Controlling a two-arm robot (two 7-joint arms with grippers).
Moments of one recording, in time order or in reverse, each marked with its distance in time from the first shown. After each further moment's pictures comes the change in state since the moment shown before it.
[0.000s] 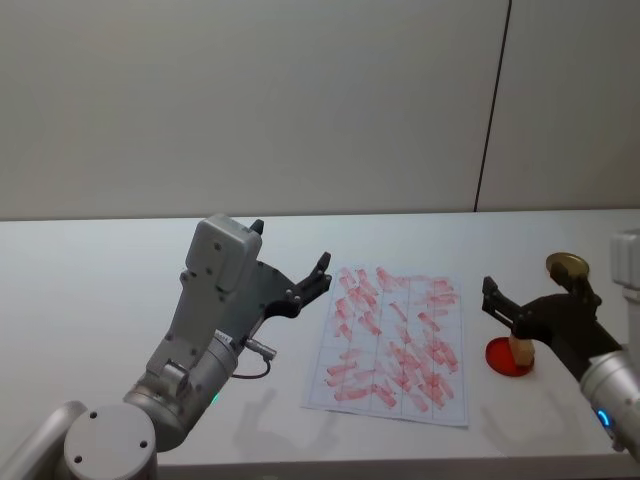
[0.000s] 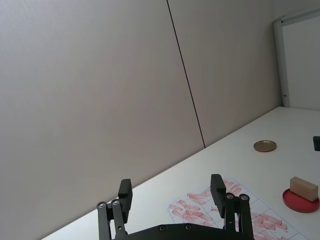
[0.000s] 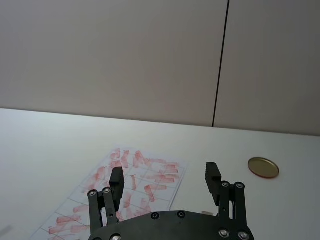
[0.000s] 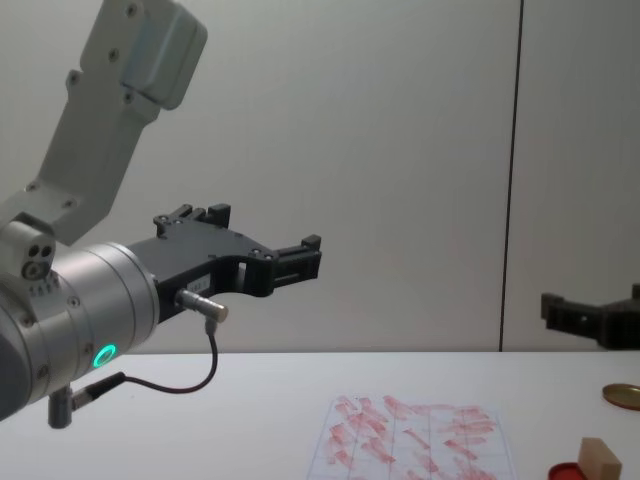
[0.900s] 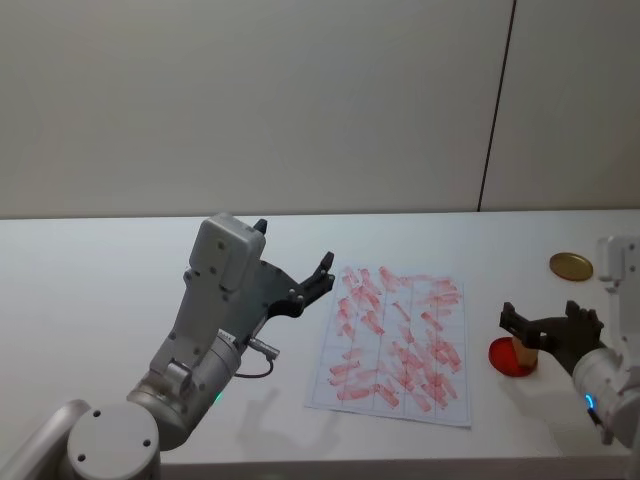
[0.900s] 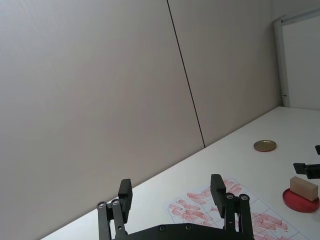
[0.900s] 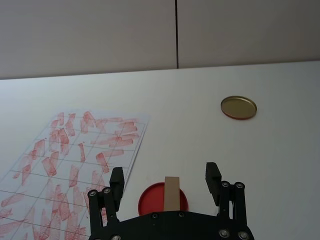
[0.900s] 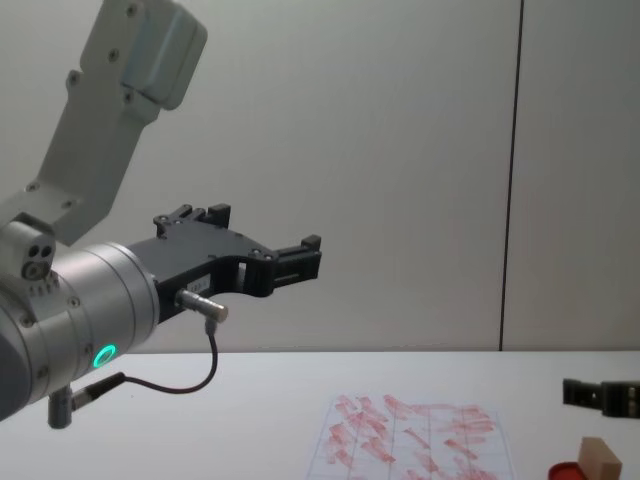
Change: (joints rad) left arm 0.000 0.000 0.000 0.000 0.000 0.000 0.000; right arm 0.186 -0.086 0.022 0.329 0.039 0.124 -0.083
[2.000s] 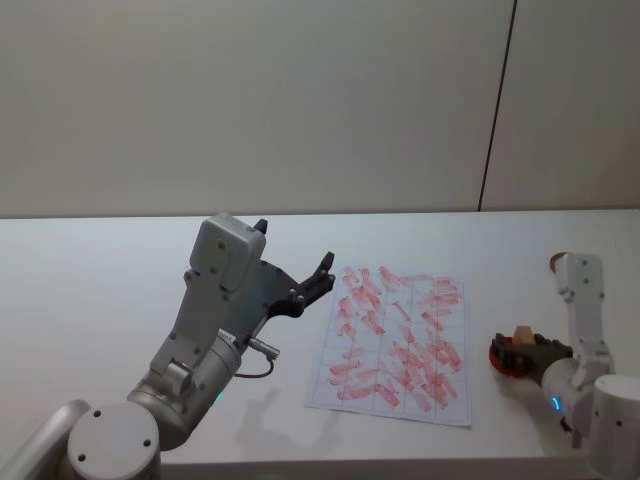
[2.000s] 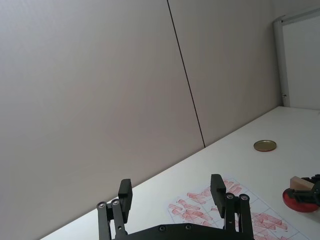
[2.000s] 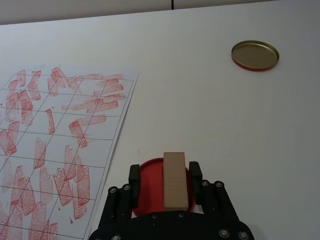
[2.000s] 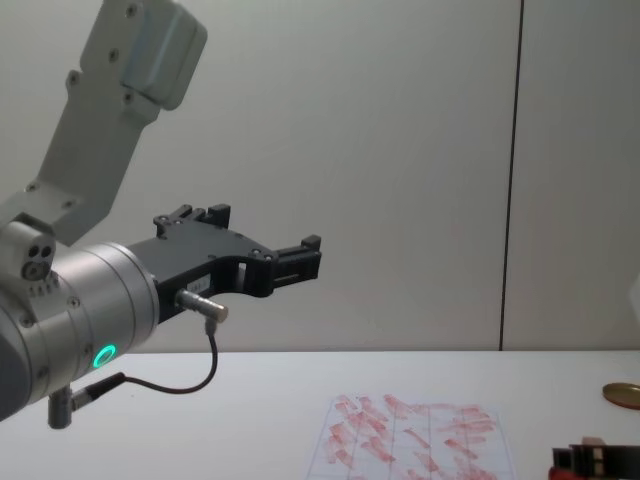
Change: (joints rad) left arm 0.000 0.000 0.000 0.000 0.000 0.000 0.000; right arm 0.169 -0.080 -0.019 0.333 -0.016 0.040 -0.013
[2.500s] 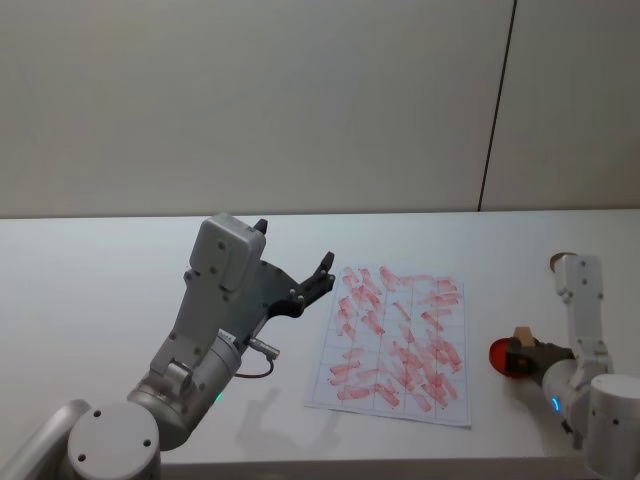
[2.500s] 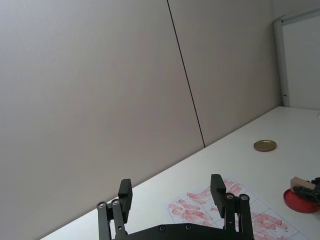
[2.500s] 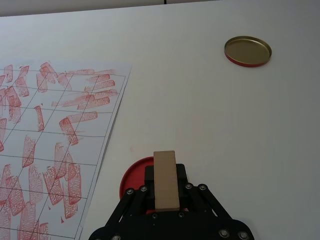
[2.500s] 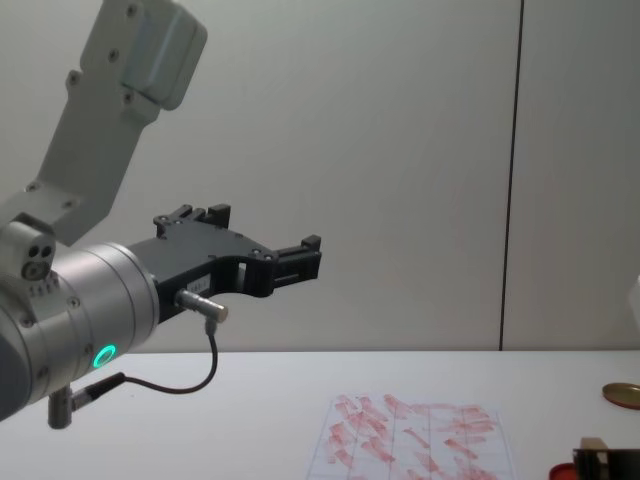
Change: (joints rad) left arm 0.000 0.000 0.000 0.000 0.000 0.000 0.000; right arm 0.005 -0.007 0.001 0.006 -0.012 0.020 -0.031
